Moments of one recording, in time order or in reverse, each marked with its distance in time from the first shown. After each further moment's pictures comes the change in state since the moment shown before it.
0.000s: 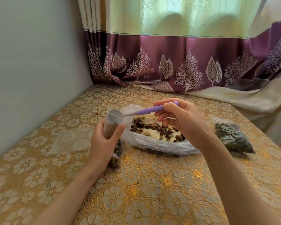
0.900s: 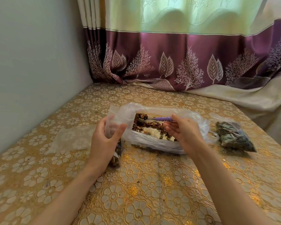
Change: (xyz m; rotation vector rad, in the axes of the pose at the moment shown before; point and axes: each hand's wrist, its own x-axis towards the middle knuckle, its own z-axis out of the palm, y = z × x) left_hand -0.002 0.004 0.001 0.039 -0.023 0.060; right_hand 0.004 0.045 -0.003 0.188 0.366 0.342
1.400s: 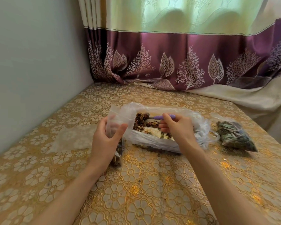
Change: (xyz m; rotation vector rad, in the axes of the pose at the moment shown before) left_hand -0.001 0.002 -0.001 0.005 -0.005 -0.008; right_hand 0.008 0.014 0.011 -0.314 0.038 -0.237
